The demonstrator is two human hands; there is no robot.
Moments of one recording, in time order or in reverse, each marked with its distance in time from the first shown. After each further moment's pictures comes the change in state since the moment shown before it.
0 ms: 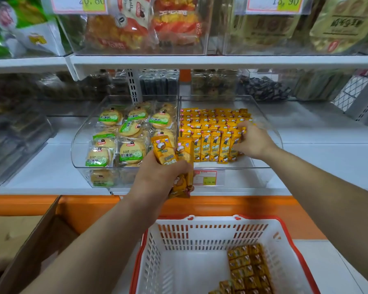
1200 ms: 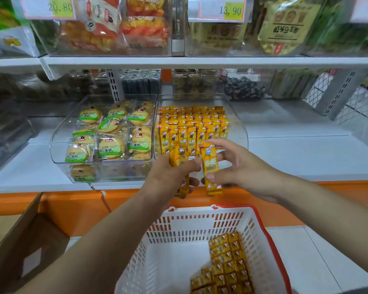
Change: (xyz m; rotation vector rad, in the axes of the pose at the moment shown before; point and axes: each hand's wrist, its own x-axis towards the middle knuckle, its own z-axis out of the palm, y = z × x) left_hand -0.018 -0.021 0.060 0.126 -0.120 -0.050; right_hand -0.166 -0.023 -0.053 0.757 -0.405 -0.094
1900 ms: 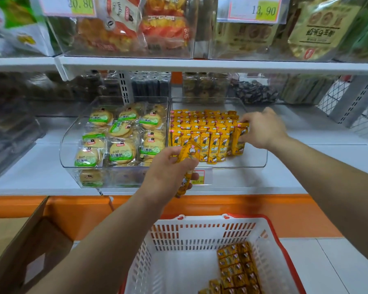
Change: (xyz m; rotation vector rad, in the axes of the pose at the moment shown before) left_hand 0.013 0.017 -0.032 0.061 0.060 0.076; right_hand 0.139 0.010 -0.087 -1.230 0.515 0.015
